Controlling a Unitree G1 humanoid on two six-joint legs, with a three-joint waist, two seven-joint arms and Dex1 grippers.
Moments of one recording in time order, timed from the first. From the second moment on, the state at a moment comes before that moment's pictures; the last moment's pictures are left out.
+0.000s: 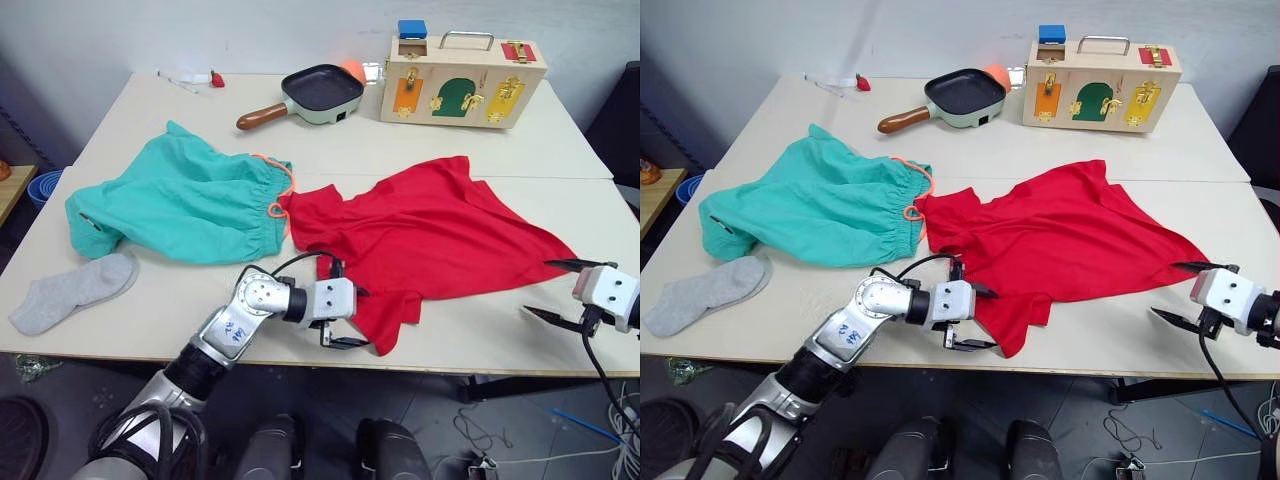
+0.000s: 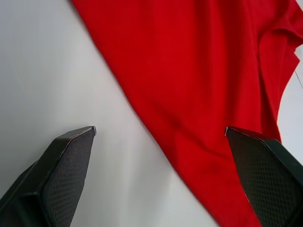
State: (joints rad) left arm -0.55 0.38 -0.49 0.09 0.01 0.08 -0.93; right arm -0.42 -1.01 -0.17 1.02 0.08 -0.79 1.20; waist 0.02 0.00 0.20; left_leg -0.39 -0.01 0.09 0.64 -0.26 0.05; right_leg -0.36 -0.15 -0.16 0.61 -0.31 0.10
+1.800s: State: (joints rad) left arm -0.27 0.69 -0.12 -0.03 -0.20 0.02 -1.09; right arm -0.56 -1.01 0.04 1.00 -0.04 -0.69 1.22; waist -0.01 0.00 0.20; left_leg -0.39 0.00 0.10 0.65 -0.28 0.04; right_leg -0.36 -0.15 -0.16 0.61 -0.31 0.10
